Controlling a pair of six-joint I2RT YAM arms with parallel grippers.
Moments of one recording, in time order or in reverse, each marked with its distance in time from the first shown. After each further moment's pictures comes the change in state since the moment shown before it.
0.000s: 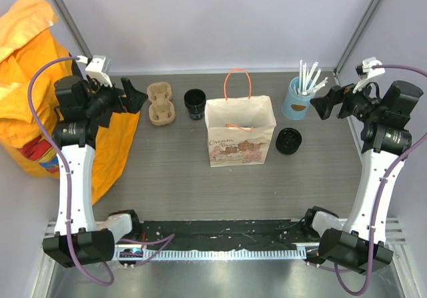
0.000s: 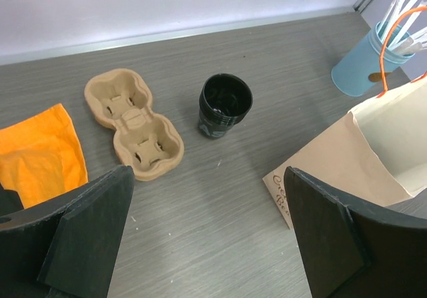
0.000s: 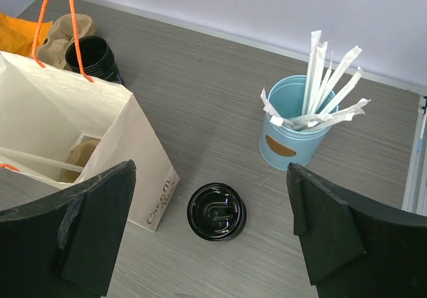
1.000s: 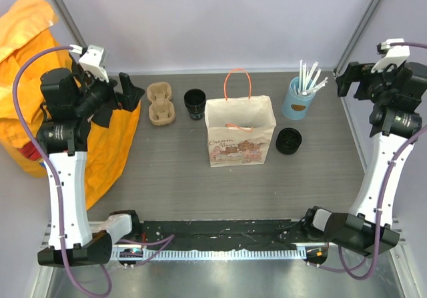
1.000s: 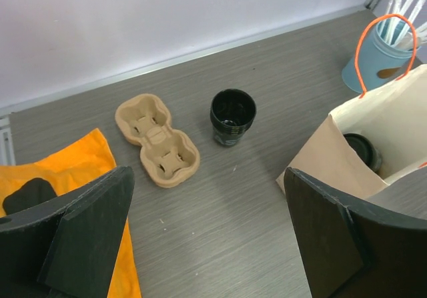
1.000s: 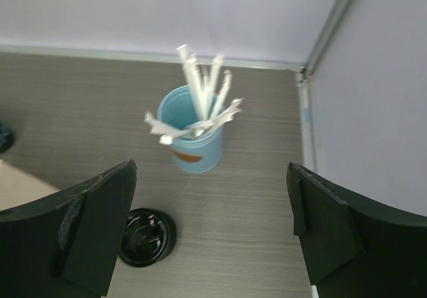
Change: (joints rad) left arm -0.067 -0.008 0.256 -0.206 -0.094 0.121; right arm -0.006 0.148 0.210 0.018 0.409 0.033
